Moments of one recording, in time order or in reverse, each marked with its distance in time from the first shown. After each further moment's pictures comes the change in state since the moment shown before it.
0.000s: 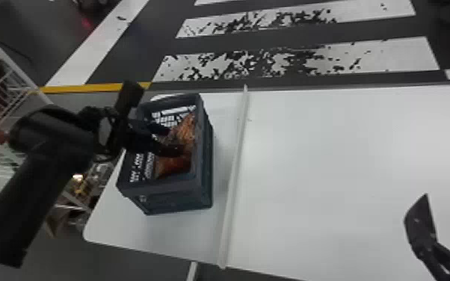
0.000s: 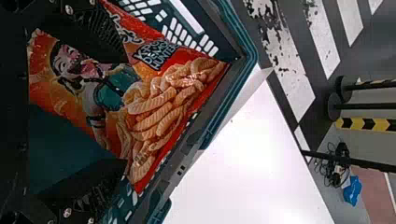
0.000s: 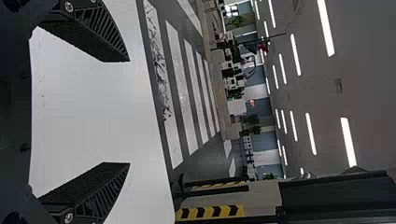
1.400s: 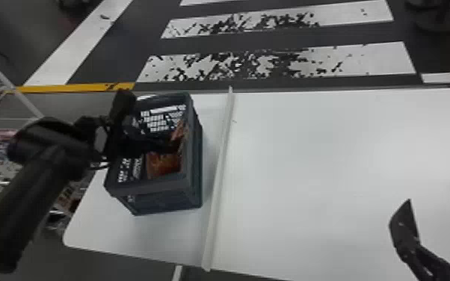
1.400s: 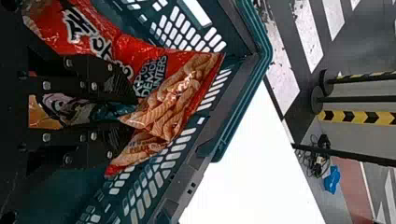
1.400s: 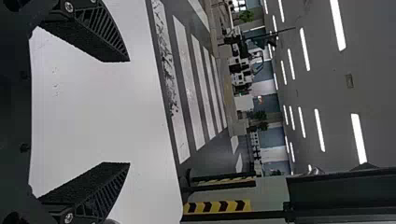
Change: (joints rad) left arm -0.074 -0.059 -0.072 0.209 0.043 -0.178 0.009; right arm 0.015 -0.007 -0.023 -0.004 -0.026 0.026 0.001
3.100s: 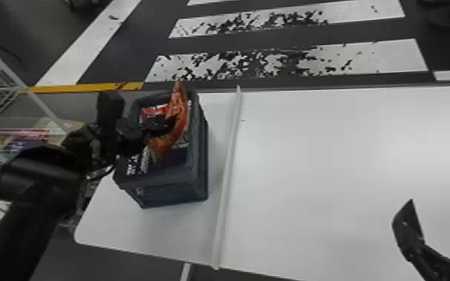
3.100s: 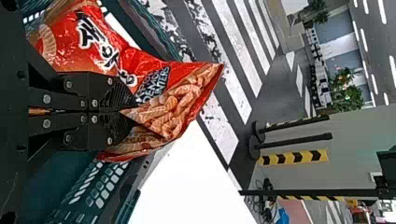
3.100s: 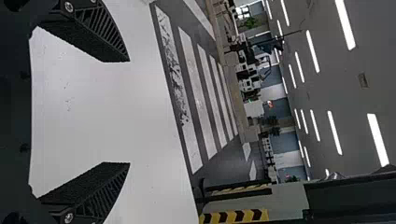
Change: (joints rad) left arm 0.363 -0.039 0.321 -0.388 -0.012 -0.146 0.268; right arm -0.015 -0.002 0.006 -0.005 -0.064 0.048 0.038
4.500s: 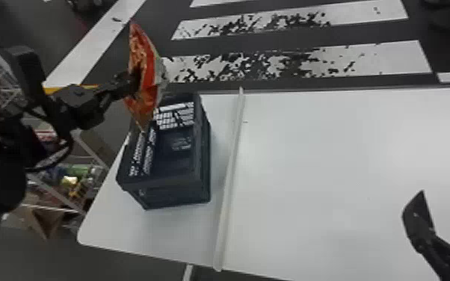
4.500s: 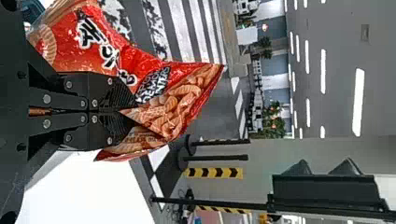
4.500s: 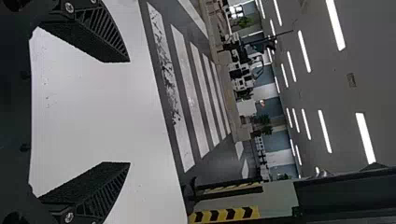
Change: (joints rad) left arm 0.145 -0.042 0.381 -0.414 0.332 0.261 -0.002; right arm -0.021 0.008 -0.020 -0.025 0.005 0.019 0.000
